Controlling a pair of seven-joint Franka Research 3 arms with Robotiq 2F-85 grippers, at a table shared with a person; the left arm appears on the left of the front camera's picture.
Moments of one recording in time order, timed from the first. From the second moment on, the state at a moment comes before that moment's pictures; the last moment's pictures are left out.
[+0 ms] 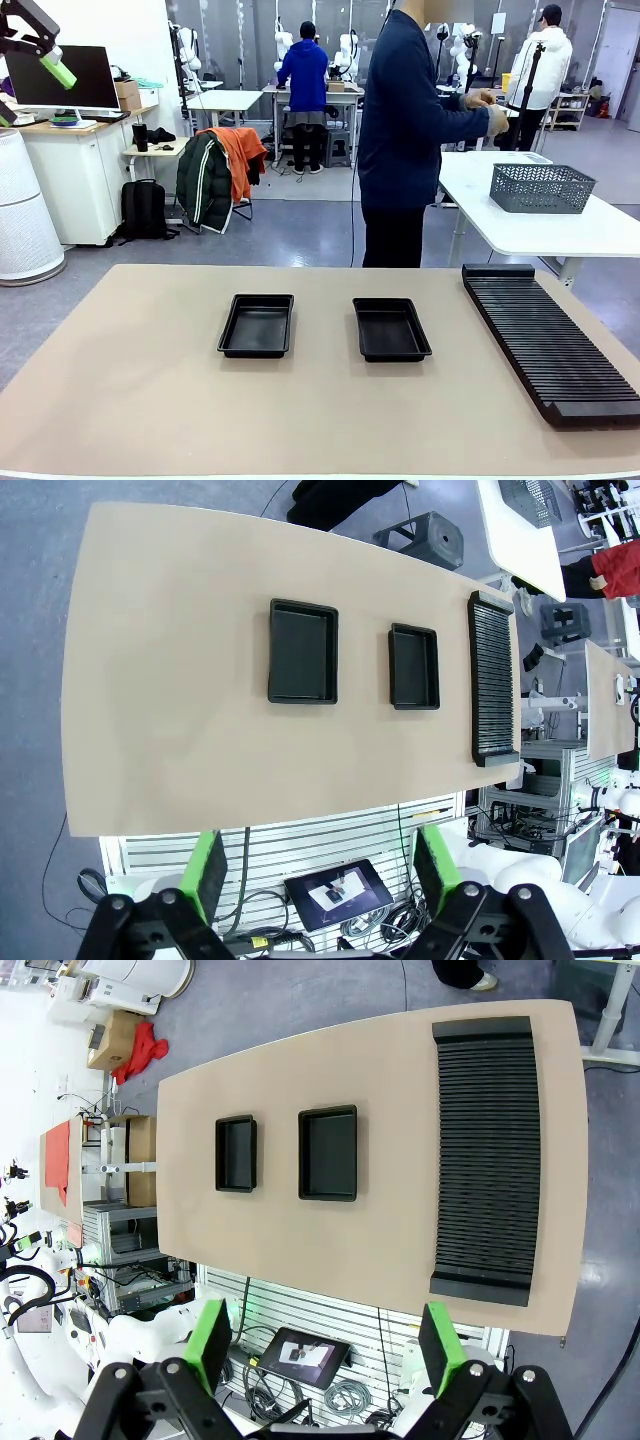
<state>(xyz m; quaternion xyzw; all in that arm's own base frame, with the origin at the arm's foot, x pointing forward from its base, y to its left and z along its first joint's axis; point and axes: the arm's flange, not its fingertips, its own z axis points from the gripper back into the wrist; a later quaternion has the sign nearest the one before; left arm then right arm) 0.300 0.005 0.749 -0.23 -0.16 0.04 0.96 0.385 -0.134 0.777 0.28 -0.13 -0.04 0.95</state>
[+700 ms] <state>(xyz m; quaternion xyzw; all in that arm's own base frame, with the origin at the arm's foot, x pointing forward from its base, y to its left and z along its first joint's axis) 0.300 0.005 0.749 -0.23 -0.16 0.04 0.96 0.385 -0.134 0.777 0.28 -0.13 -0.04 0.95</state>
